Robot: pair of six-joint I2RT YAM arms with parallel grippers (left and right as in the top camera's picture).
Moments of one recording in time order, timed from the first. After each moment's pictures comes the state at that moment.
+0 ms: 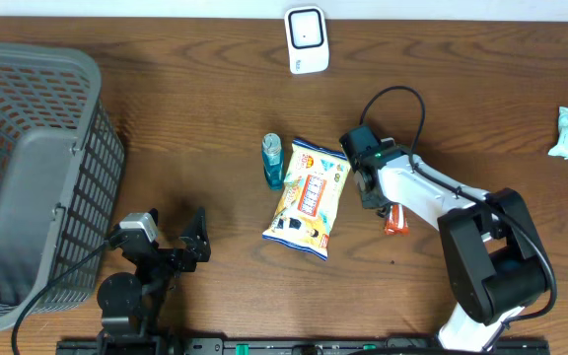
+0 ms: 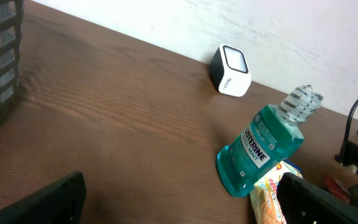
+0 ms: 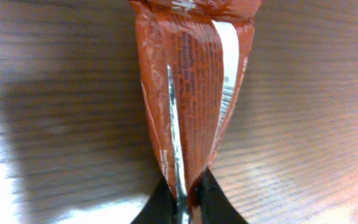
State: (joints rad) left arm 0.00 0.01 0.09 -0.29 0.21 -0.38; right arm 0.43 1.89 1.04 -0.70 0.46 0.32
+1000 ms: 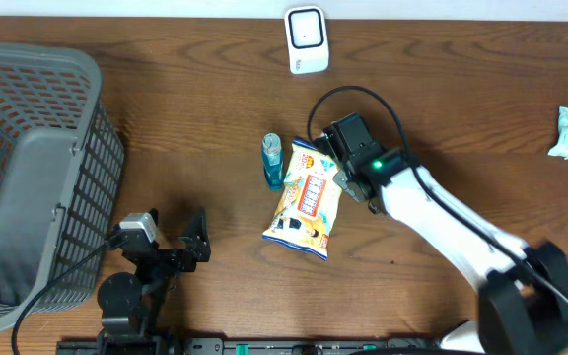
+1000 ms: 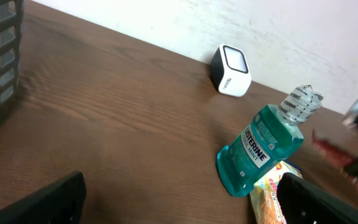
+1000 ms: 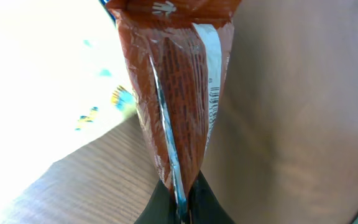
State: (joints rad) left arm 0.00 0.01 0.09 -0.29 0.21 -0.38; right arm 0.55 1.64 1.10 -0.60 0.35 -0.36
